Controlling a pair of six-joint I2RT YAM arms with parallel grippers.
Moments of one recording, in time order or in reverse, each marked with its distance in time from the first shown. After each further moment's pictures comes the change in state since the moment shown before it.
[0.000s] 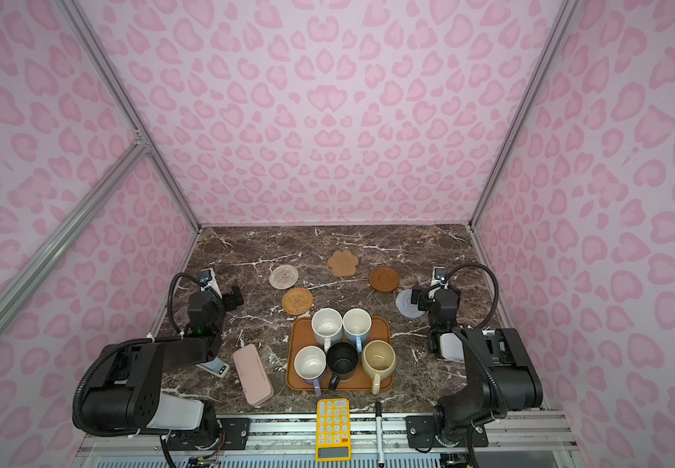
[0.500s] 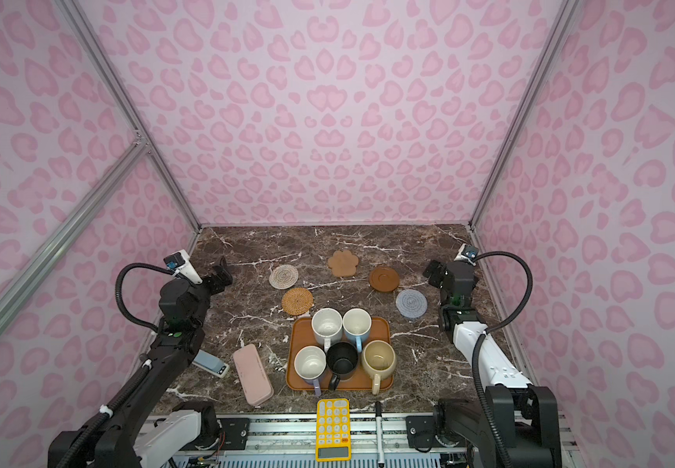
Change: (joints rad) left arm 0.002 -0.424 0.158 -0.434 0.097 -0.282; right arm -0.022 -0.292 0.335 -0.729 0.058 0.376
